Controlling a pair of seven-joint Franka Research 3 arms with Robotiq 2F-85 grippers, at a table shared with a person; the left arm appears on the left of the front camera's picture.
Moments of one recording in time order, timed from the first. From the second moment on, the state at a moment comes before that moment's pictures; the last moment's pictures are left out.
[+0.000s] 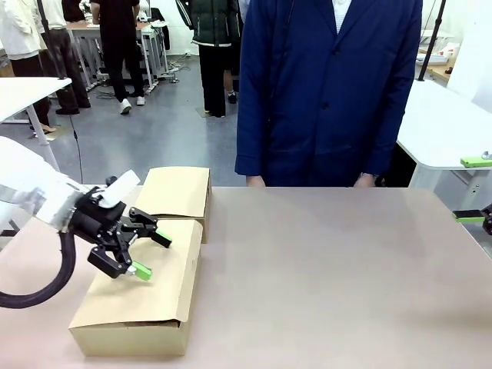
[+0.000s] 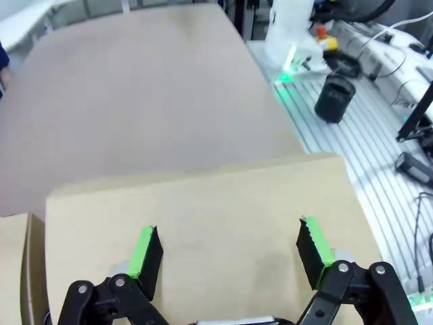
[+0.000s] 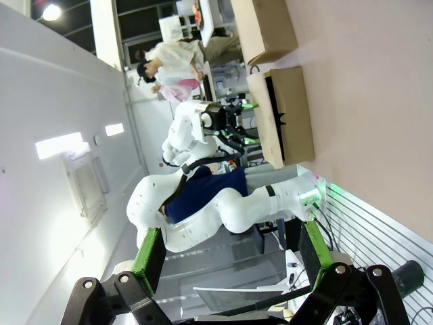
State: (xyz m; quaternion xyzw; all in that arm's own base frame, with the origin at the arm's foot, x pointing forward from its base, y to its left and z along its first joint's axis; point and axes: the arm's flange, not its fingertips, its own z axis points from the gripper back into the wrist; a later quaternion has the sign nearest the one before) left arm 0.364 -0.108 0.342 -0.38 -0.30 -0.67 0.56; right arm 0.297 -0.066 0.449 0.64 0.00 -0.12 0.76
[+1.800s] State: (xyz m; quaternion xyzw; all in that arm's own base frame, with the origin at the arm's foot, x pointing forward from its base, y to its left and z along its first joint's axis) left arm 0.276 0.066 0.434 -0.49 -0.17 -0.36 0.77; right arm 0.298 -0.065 0.449 0.64 0.00 -0.12 0.76
